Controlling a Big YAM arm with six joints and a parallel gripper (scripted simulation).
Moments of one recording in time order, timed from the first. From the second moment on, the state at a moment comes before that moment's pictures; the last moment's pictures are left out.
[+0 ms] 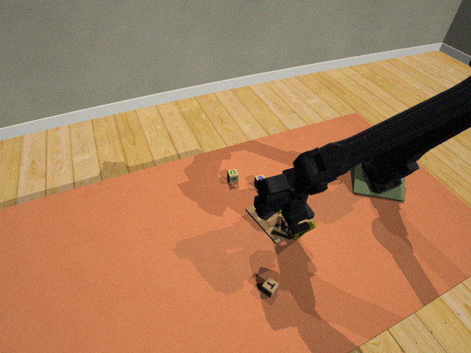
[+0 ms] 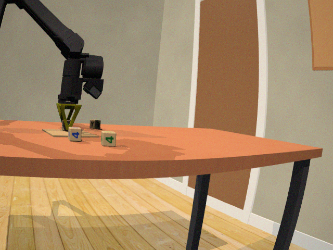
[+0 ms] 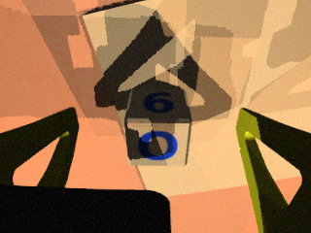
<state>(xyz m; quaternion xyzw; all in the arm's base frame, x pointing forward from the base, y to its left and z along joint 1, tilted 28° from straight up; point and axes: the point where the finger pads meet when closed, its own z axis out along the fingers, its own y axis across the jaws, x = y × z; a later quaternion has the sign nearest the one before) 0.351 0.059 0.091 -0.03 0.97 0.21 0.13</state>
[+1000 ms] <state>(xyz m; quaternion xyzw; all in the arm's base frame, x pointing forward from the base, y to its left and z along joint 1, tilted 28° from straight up) 0.344 0.050 0.113 -0.04 0.97 0.20 0.13</state>
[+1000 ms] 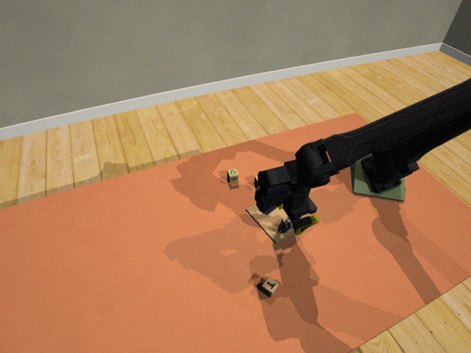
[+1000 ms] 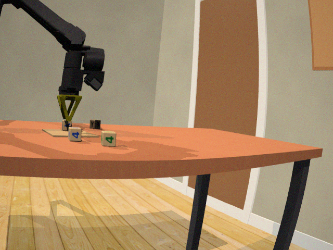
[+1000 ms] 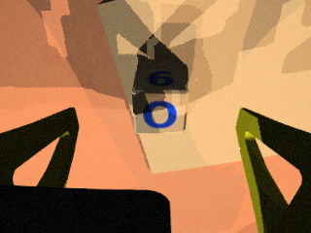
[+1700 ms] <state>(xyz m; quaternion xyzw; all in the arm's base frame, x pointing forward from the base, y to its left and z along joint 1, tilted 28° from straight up) 0.340 0.043 0.127 -0.04 0.97 0.21 0.13</state>
